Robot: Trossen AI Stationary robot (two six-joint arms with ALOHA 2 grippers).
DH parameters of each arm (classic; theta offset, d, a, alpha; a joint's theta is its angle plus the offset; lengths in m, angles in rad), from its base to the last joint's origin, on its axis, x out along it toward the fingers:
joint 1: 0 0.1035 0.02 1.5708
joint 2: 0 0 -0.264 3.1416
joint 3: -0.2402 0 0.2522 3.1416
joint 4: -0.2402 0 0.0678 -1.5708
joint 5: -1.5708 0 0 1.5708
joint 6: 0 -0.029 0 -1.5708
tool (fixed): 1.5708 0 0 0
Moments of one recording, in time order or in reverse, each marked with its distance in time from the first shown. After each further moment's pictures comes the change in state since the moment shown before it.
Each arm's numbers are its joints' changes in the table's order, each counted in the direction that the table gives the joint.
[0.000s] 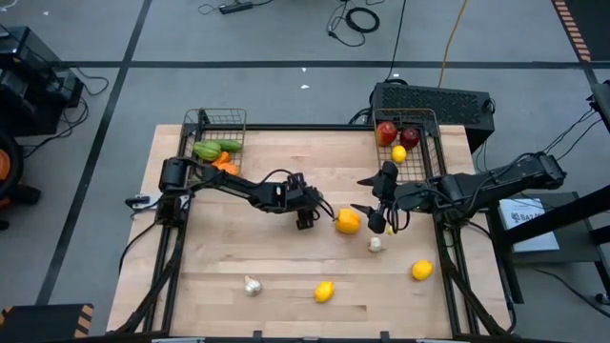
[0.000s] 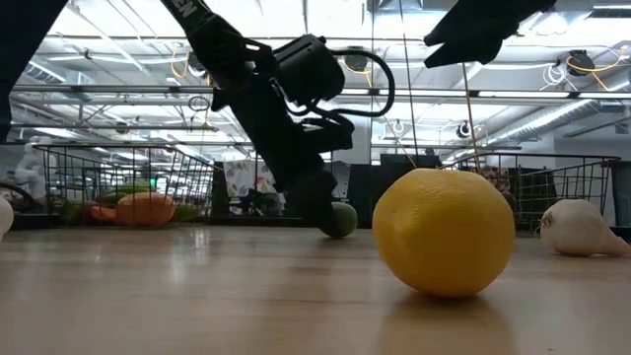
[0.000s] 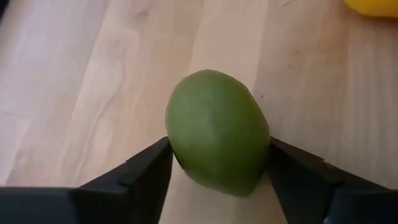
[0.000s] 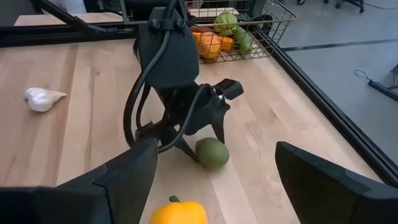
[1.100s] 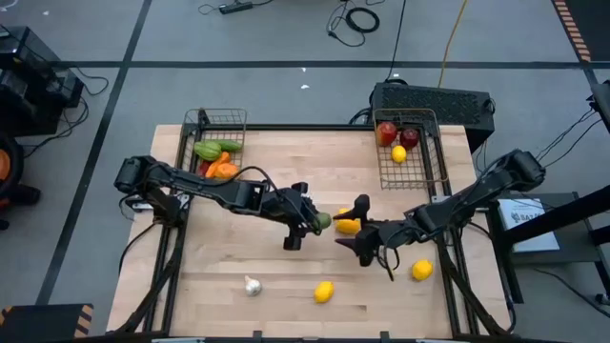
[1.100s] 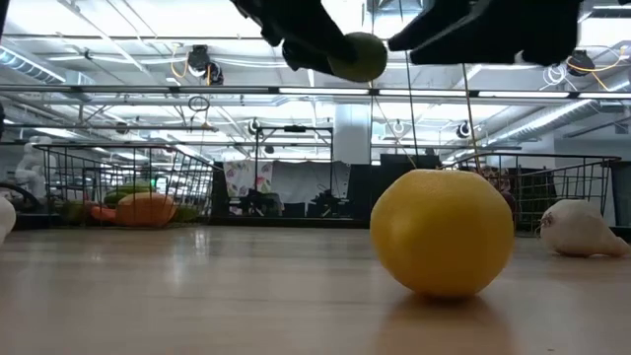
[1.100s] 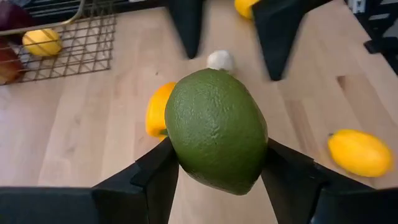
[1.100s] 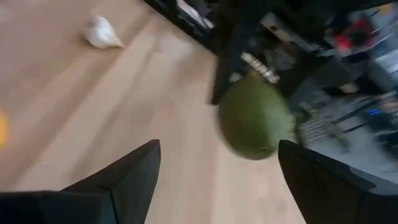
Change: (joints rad) left arm -0.163 0.334 -0.129 -0.206 -0.278 -0.029; right arm 0.206 -0.290 0.096 0.485 -0.071 0.663
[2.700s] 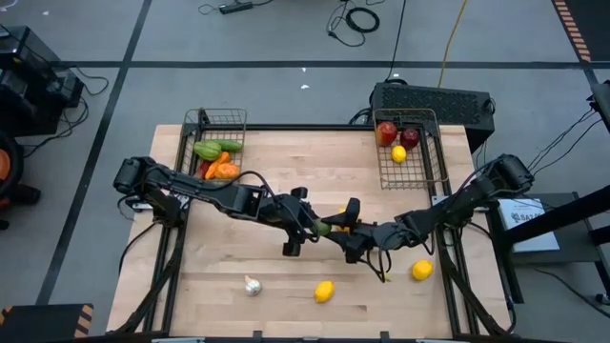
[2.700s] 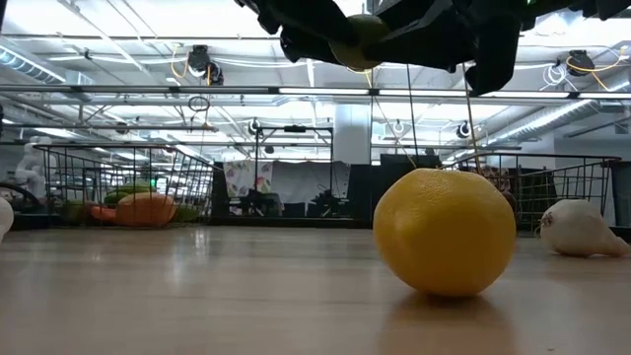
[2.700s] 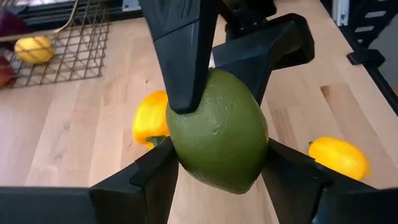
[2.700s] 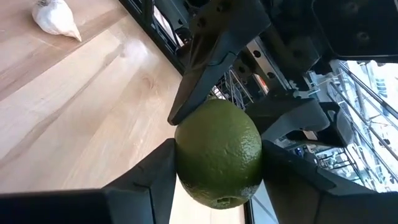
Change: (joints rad) left arm -0.038 0.003 0.000 0.018 0.019 0.043; right arm -0.009 -0.156 0.001 0.350 -0.079 0.367
